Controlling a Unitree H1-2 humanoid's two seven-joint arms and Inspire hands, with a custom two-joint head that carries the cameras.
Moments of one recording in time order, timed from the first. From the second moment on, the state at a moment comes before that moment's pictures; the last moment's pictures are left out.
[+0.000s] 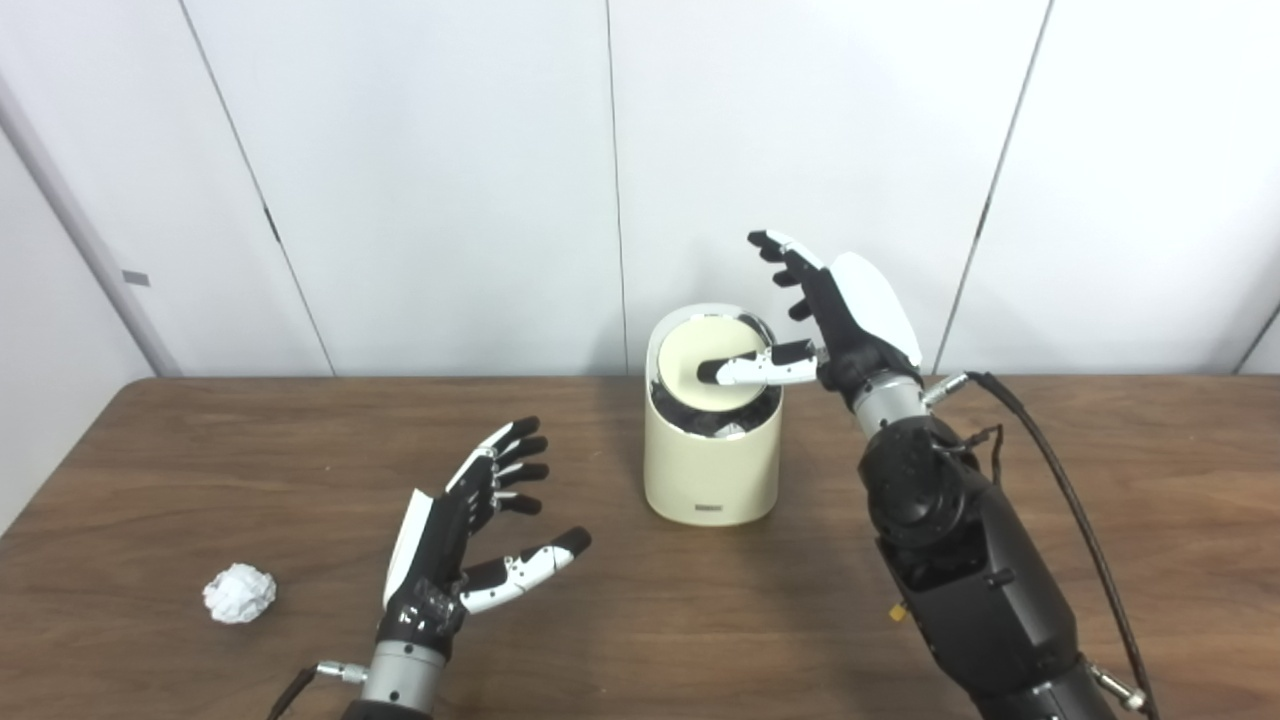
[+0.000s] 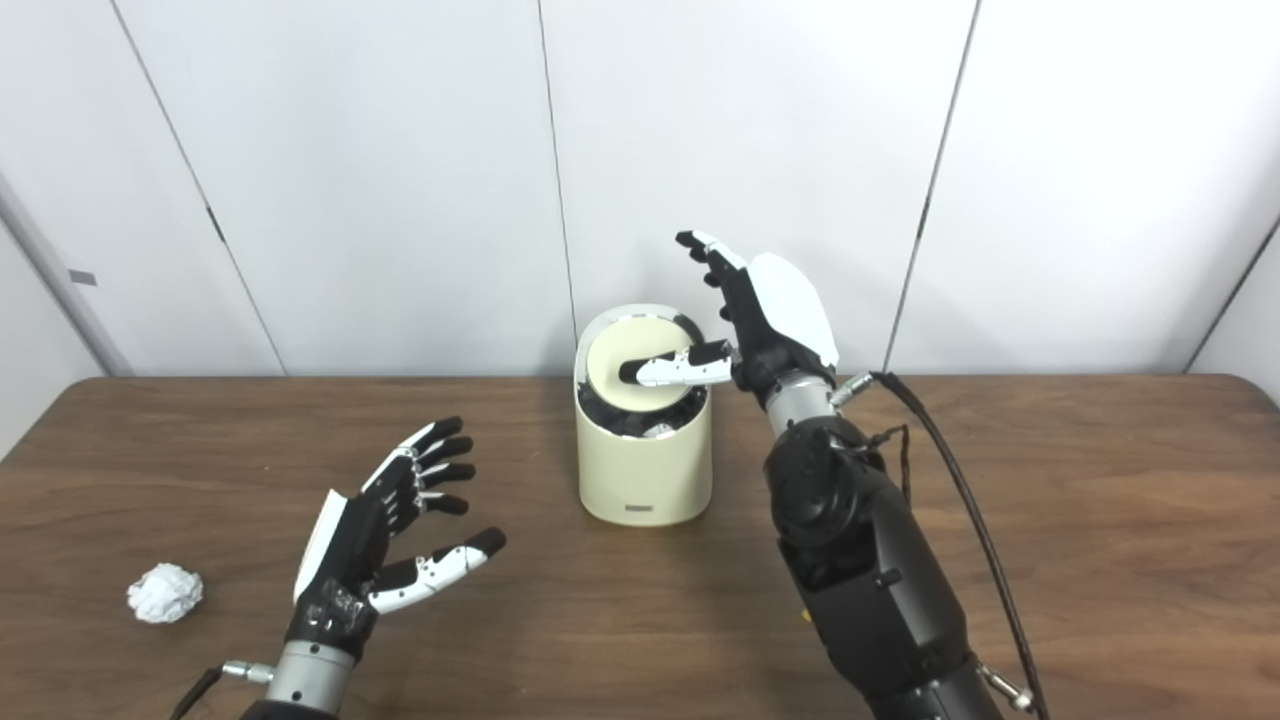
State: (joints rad) left arm -0.08 0.10 -0.02 -0.13 0.16 -0.10 -0.01; right arm -0.65 -0.13 0.25 0.03 -0.68 0.42 0.02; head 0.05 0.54
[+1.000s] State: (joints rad) left arm -0.07 0.10 -0.02 -0.15 0.16 -0.10 -0.01; right arm -0.67 -0.16 0.29 0.12 -0.69 0.39 0.01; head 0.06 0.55
